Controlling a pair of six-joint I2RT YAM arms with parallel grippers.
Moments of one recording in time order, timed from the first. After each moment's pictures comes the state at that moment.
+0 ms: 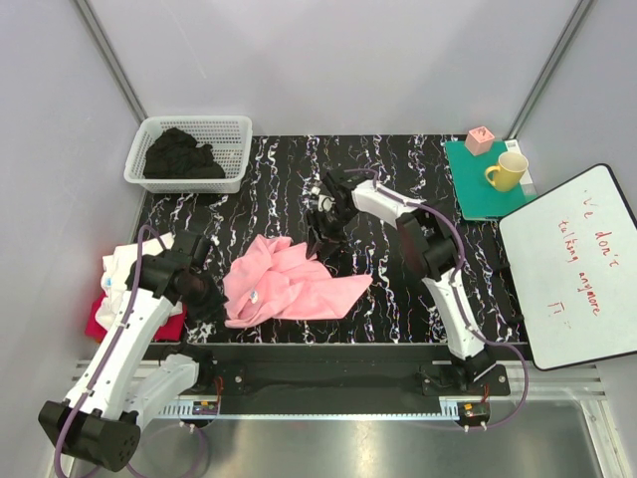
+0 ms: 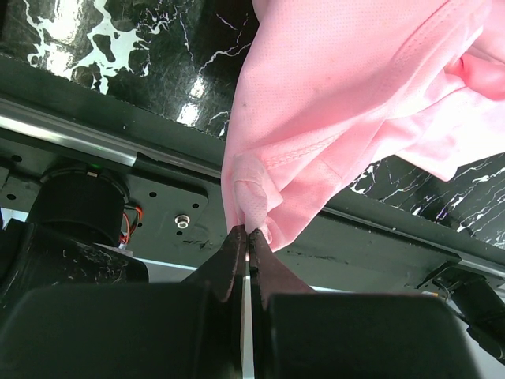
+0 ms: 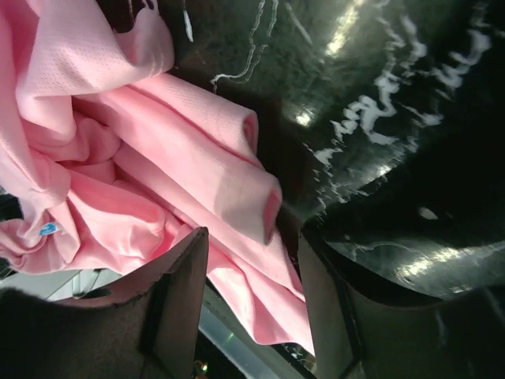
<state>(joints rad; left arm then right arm) -0.28 0.87 0.91 -1.37 0.05 -0.84 0.58 2.38 1.90 -0.87 -0.65 0.35</state>
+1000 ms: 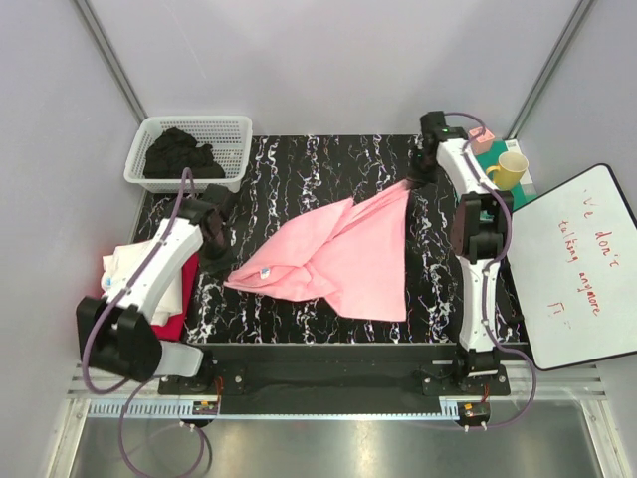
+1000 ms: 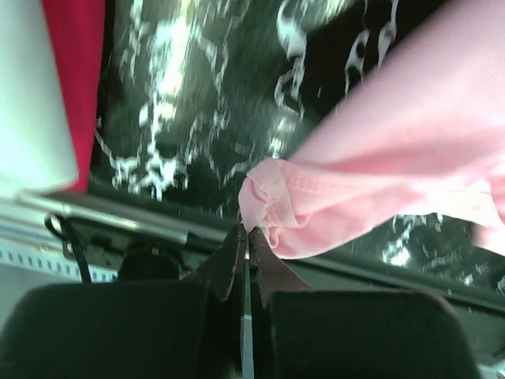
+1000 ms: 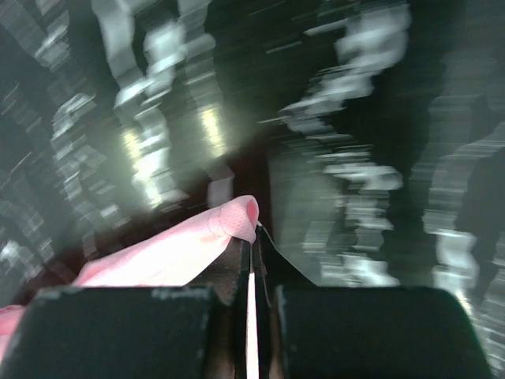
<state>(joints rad) -0.27 1.29 1.14 -1.27 -0.13 -0.61 0.16 2.39 2.19 -0.94 -0.10 0.37</state>
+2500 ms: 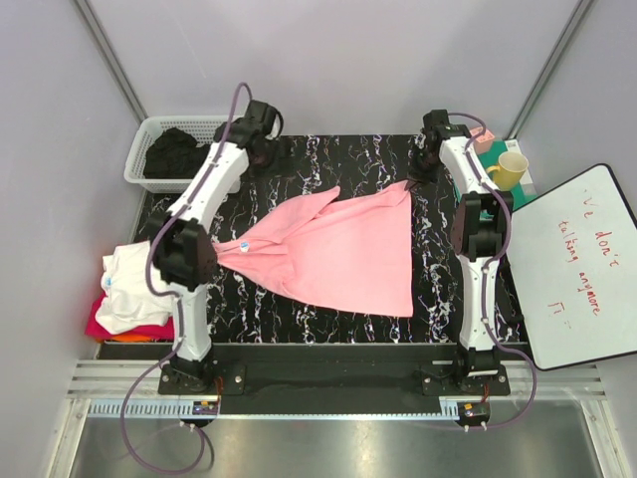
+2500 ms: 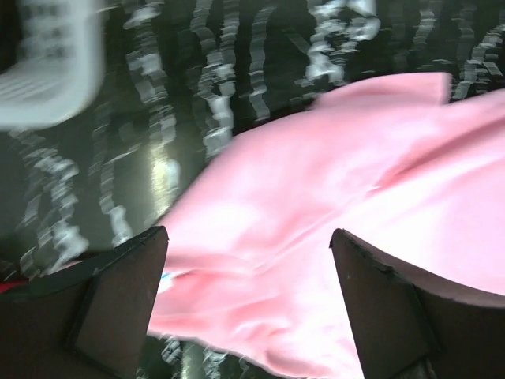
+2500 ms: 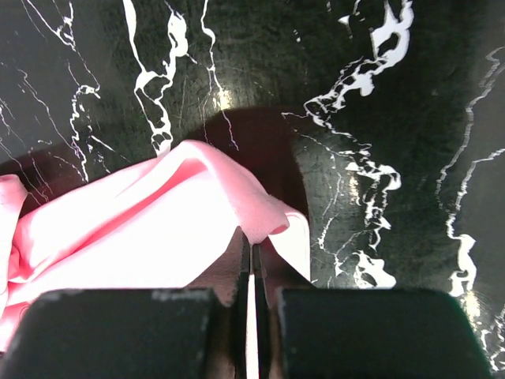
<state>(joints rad) -0.31 2.01 2.02 -1.01 -0.09 -0.34 0.09 2.42 2.27 -1.02 -0.14 0.34</state>
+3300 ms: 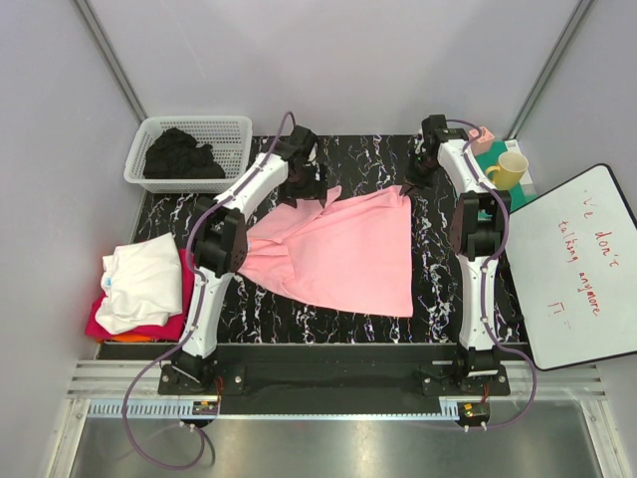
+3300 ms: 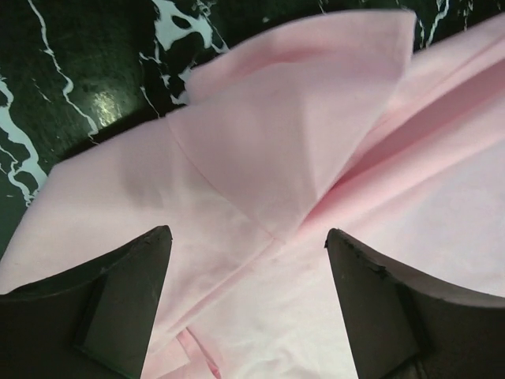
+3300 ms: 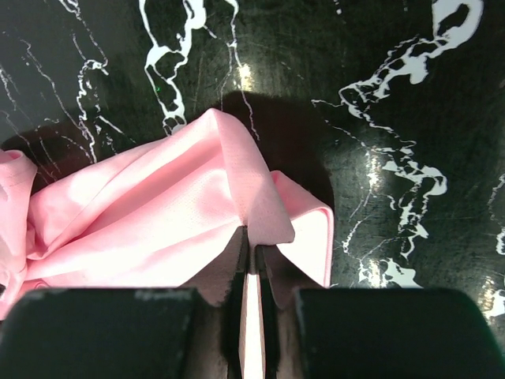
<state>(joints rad) -0.43 2.33 2.16 -0.98 0.07 -0.40 0.09 2.44 2.25 -1.02 -0.24 0.34</state>
